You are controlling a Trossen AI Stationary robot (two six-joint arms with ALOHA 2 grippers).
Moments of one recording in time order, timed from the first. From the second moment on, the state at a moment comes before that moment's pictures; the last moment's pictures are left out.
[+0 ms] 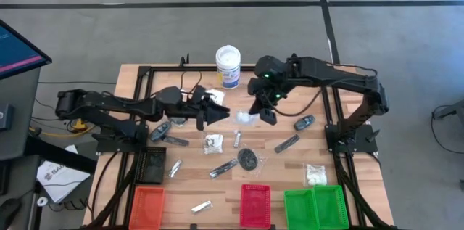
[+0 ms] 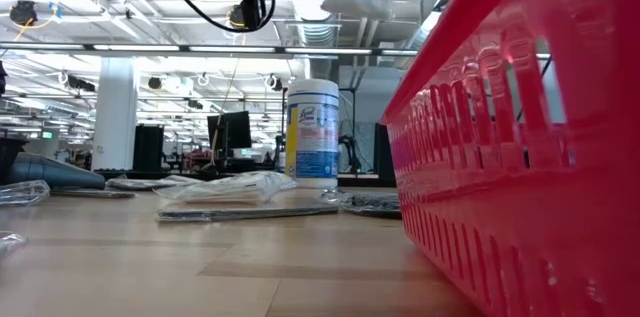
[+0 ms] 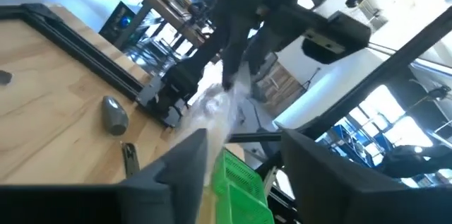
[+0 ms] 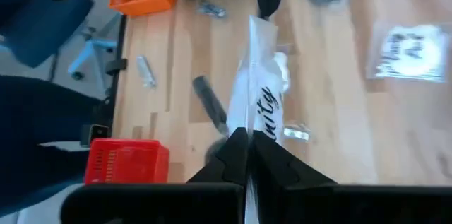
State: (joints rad) left arm 0.06 1.24 0.74 0.51 0.09 -0.73; right arm -0.14 1.60 1.79 -1.12 -0.32 0.06
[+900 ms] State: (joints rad) left arm -0.23 1.24 0.74 0.53 -0.21 -0.76; right arm 0.88 1.40 1.70 -1.57 0.23 1.07
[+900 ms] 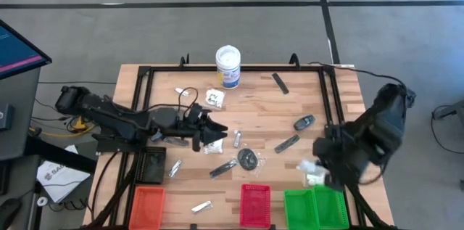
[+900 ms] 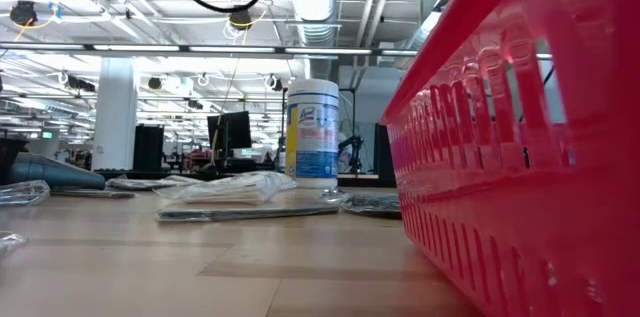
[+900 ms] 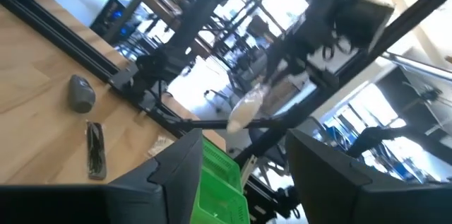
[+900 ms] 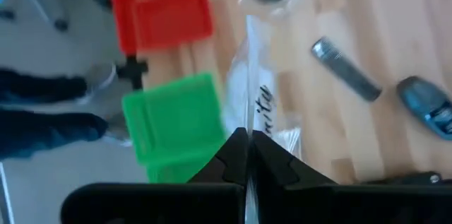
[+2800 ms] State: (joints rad) left arm -0.38 1.24 0.74 0.54 -0.50 -0.85; right arm 1.30 1.63 1.35 -1.16 0.10 0.99
